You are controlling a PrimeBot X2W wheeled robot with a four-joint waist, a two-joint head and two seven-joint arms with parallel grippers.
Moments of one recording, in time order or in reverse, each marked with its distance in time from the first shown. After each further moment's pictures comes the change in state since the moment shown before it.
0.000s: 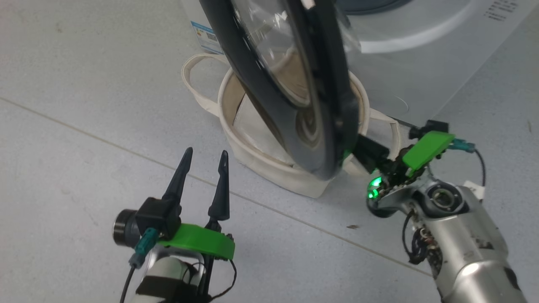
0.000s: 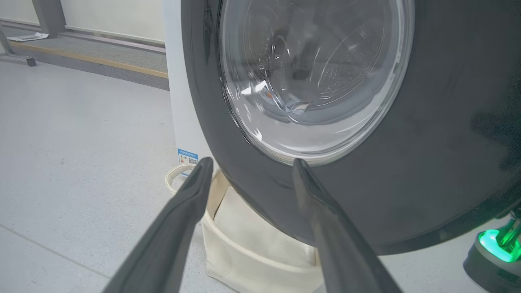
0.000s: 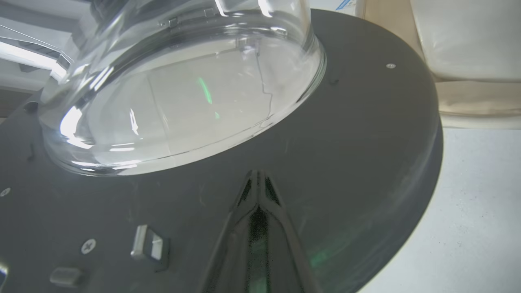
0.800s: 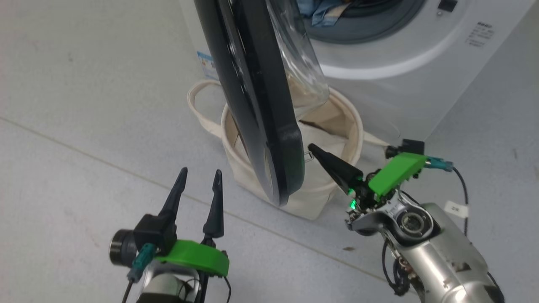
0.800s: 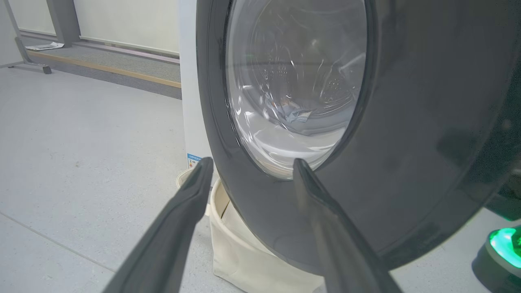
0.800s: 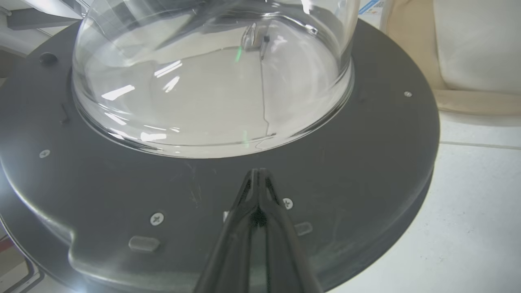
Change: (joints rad) left arm 0.058 0.000 0.022 0.010 0.002 -0.012 0.000; right arm 0.056 -0.013 0.235 -0.089 0.016 0.000 -0.207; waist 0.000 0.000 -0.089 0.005
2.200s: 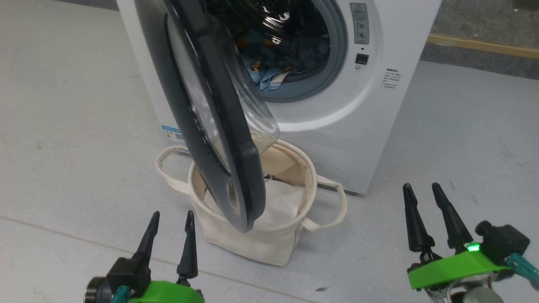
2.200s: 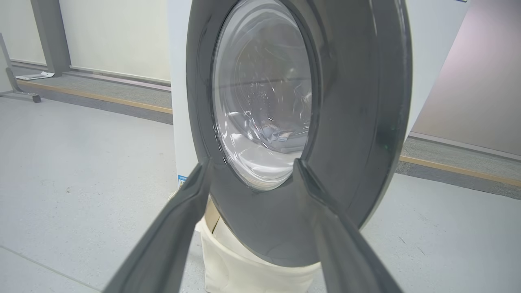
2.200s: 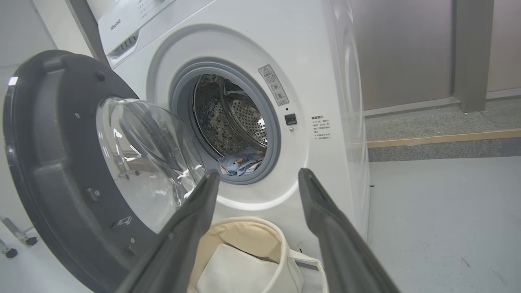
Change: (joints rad) left arm 0.202 0.004 0.145 -0.038 0.069 -0.075 0.000; right arm 0.511 -0.020 -0.317 -0.380 -1.302 0.000 -0.638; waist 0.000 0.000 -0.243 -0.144
